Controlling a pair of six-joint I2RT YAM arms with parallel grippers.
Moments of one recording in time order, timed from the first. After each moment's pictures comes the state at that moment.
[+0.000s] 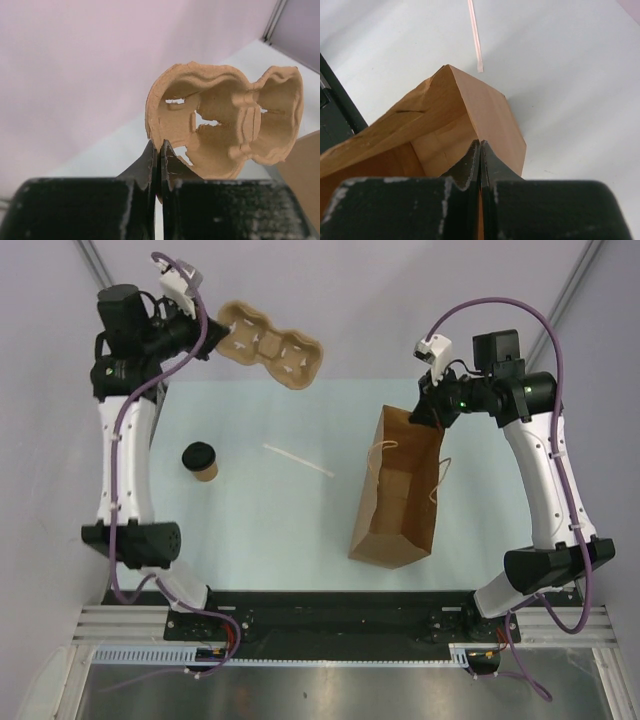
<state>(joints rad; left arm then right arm) 0.02 1.74 2.20 -0.69 0.65 0.18 0.22 1.56 1.99 -1.17 -0.61 -0.42</state>
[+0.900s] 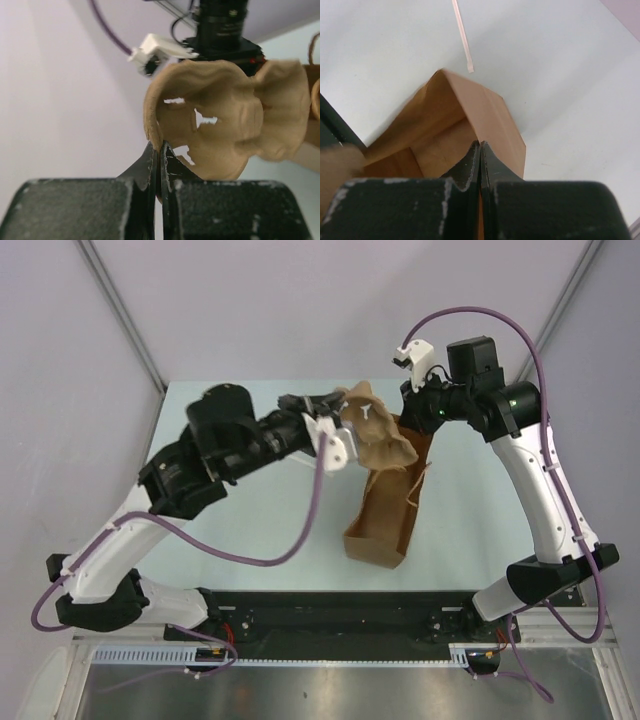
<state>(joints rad) -1.02 1.31 1.89 -0.59 0.00 0.93 0.39 1.51 1.97 -1.12 -0.35 -0.30</state>
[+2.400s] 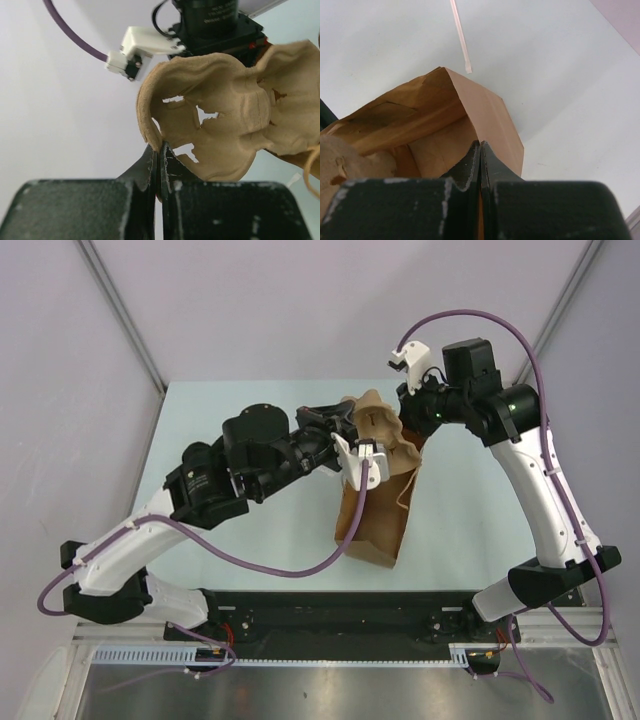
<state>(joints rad) -1.18 1.34 1.82 -0.57 -0.28 1.06 0.43 1.50 1.97 -1.12 -0.30 -0.30</state>
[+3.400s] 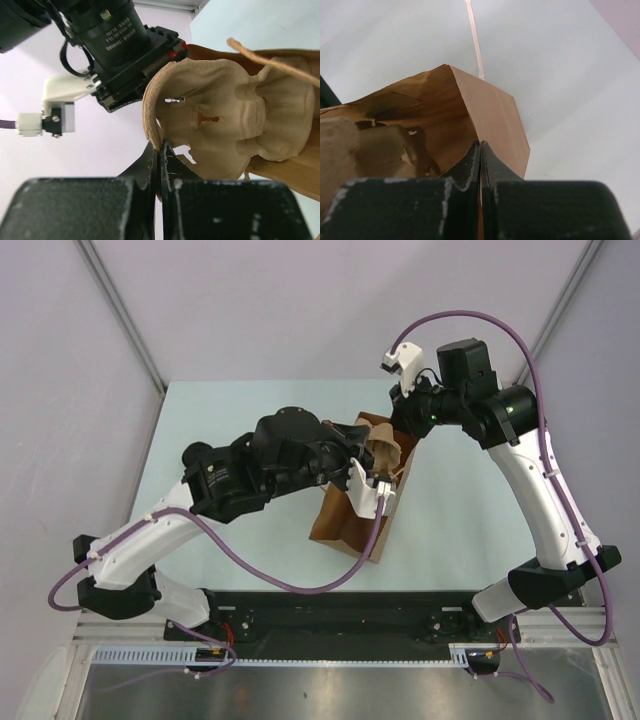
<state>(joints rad) -1.17 1.41 1.87 -0.75 -0.12 1.26 0.48 1.50 1.99 -1.11 -0.32 -0.30</state>
